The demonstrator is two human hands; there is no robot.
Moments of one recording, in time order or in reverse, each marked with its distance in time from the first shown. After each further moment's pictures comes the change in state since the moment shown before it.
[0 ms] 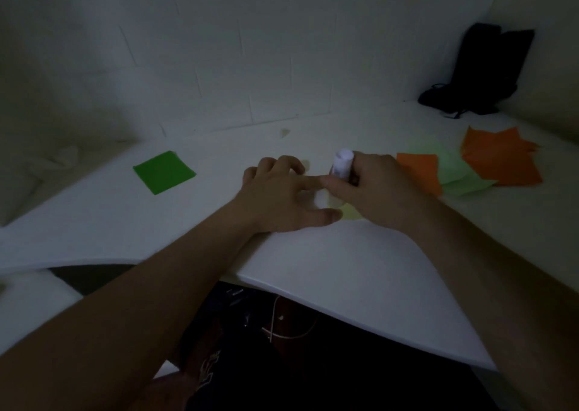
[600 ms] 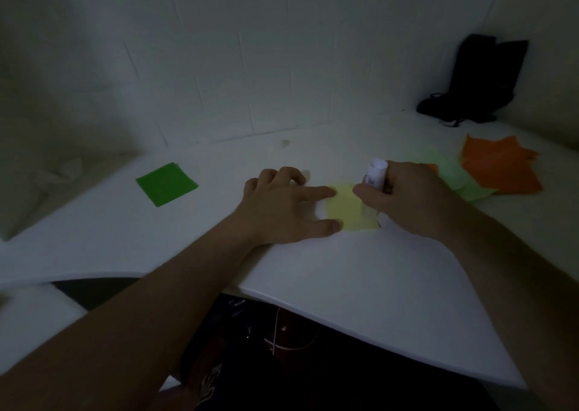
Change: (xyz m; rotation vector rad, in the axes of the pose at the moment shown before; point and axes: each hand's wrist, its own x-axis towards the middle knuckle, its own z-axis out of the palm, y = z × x) left_hand -0.002 0.001 -0.001 -0.015 0.021 0.017; right_hand -0.011 0.030 -0.025 -0.044 0.091 0.008
